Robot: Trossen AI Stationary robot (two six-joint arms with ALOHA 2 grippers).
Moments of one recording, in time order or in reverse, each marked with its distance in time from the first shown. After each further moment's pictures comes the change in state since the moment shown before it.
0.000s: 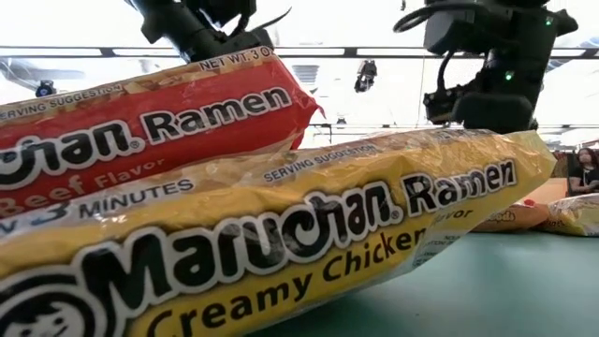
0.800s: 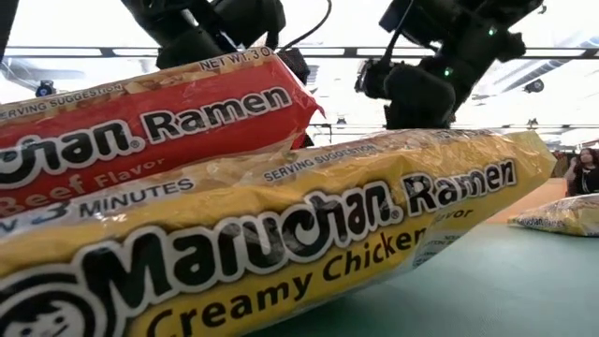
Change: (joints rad) left arm -0.155 0.267 0.000 0.307 0.001 -0.062; right arm -0.061 0.125 0.048 0.509 0.010 -0.391
